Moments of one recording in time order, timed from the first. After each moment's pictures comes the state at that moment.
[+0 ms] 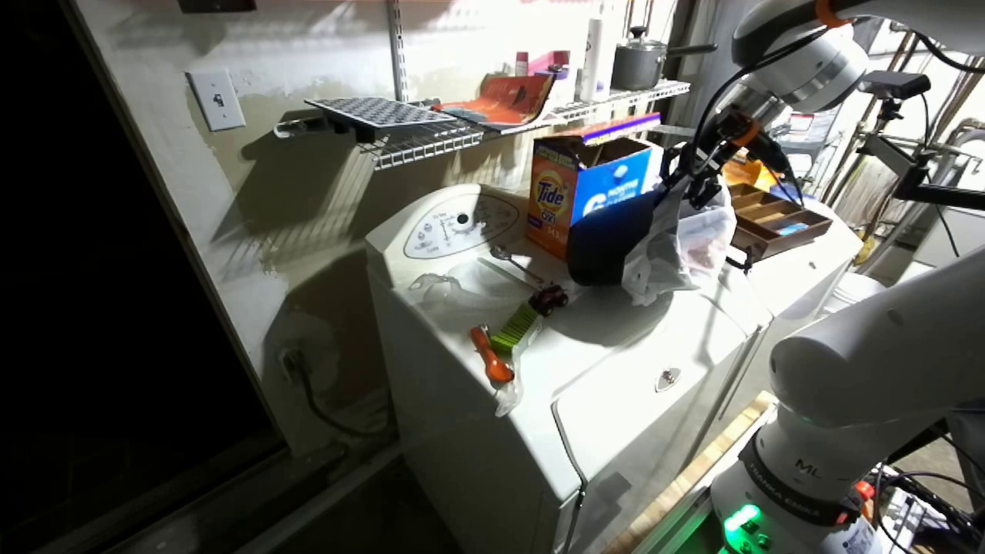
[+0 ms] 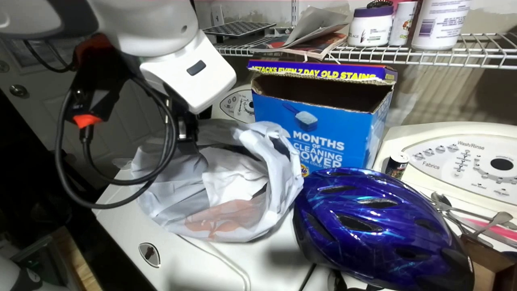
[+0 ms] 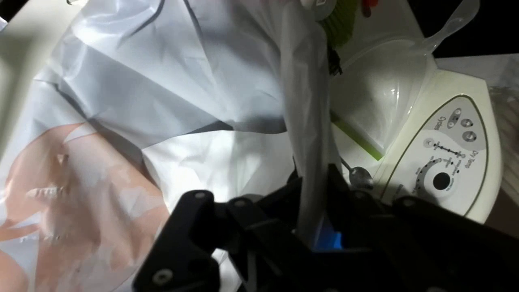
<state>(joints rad) -0.33 -0.42 -0.35 -2.39 0.43 1.95 0.00</state>
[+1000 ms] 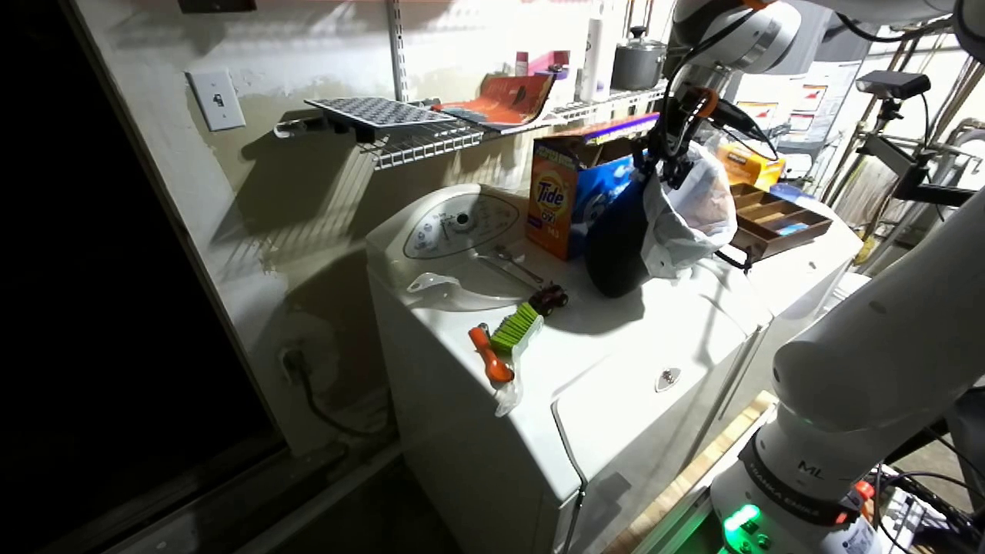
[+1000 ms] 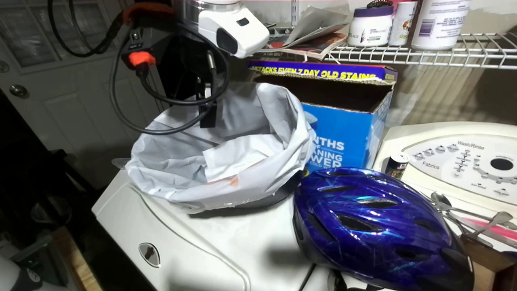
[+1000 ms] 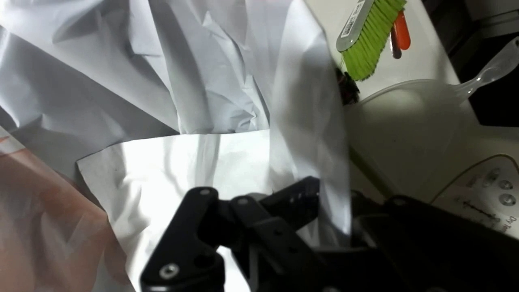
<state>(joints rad) -0.27 -0.19 -0.28 -2.09 0.31 1.73 0.04</state>
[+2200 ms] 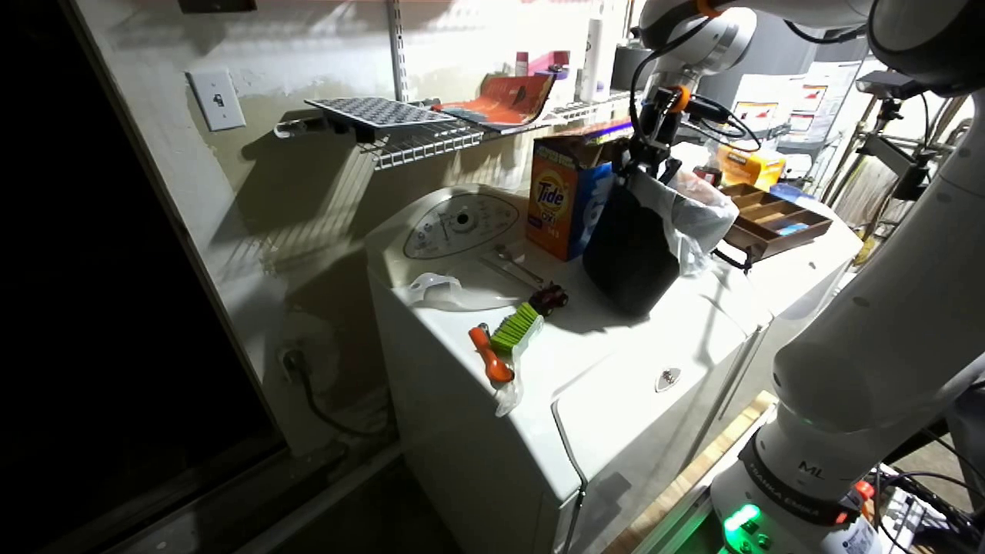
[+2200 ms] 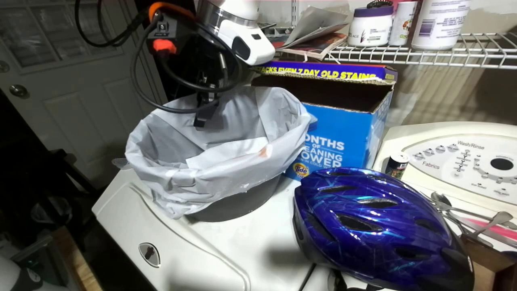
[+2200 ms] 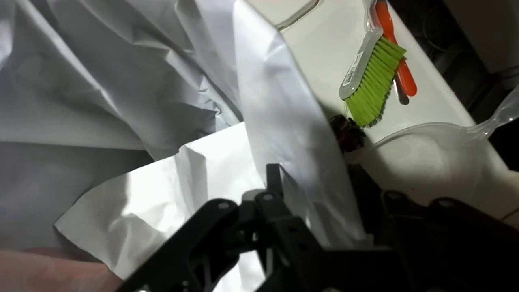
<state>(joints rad) -0.25 -0.03 -0.26 -1.93 0.30 1.52 0.11</state>
